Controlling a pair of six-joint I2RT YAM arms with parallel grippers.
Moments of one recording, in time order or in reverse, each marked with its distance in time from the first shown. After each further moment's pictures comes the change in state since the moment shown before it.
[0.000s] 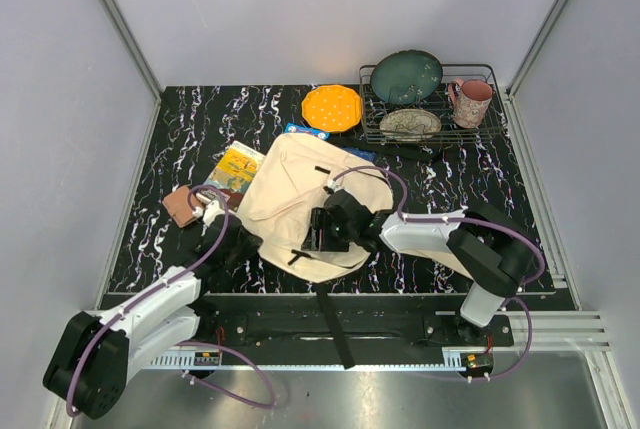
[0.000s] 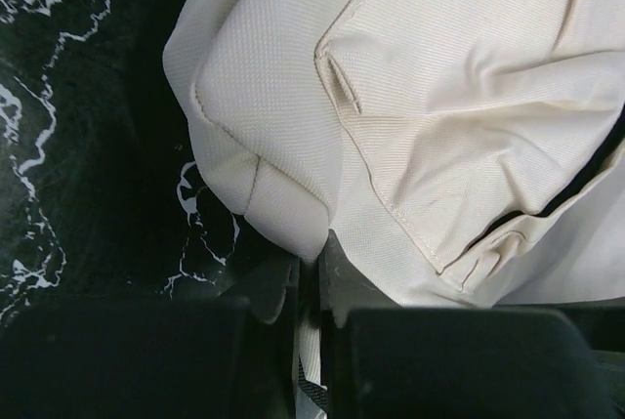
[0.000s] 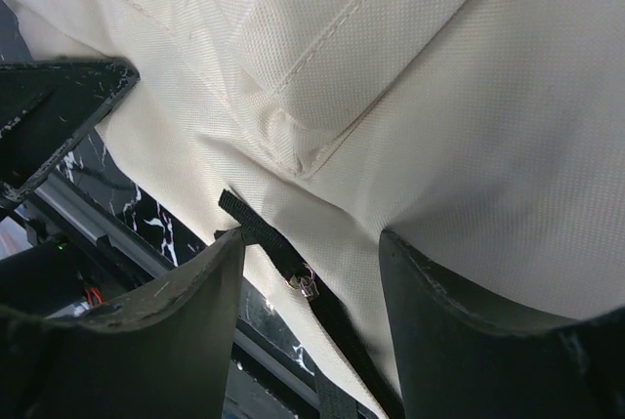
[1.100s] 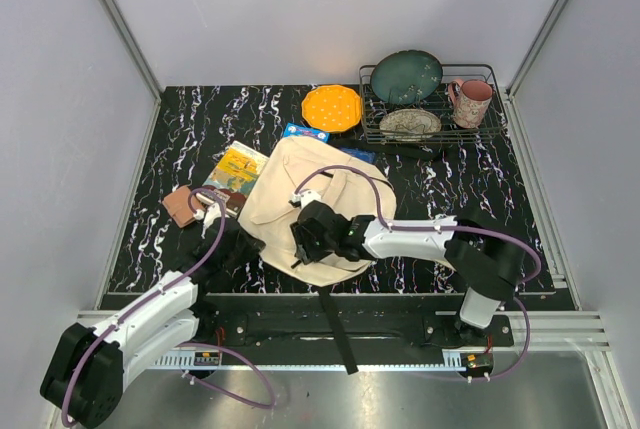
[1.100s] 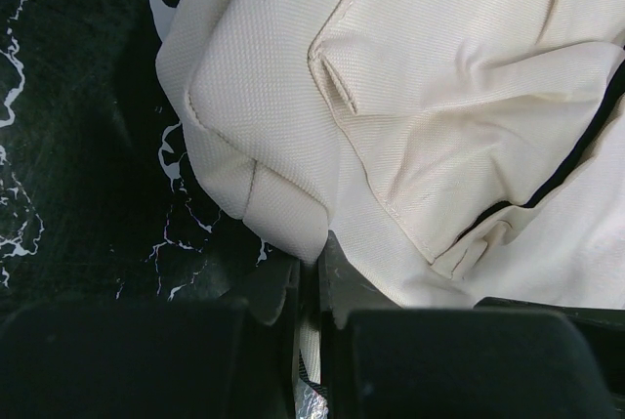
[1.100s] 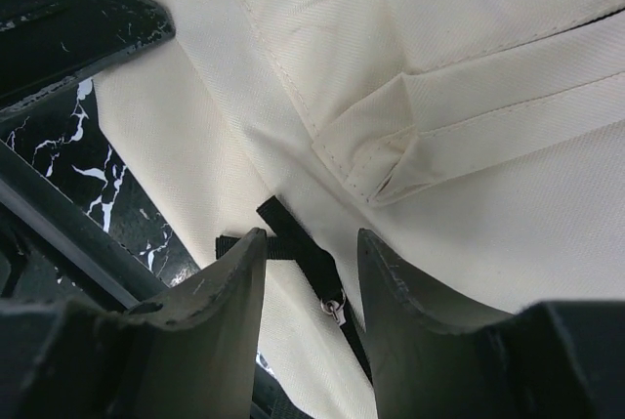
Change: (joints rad) left arm -0.013 -0.082 -0.010 -0.064 0.051 -0.021; right arm 0.161 0.017 0.152 -0.172 0.191 -0.376
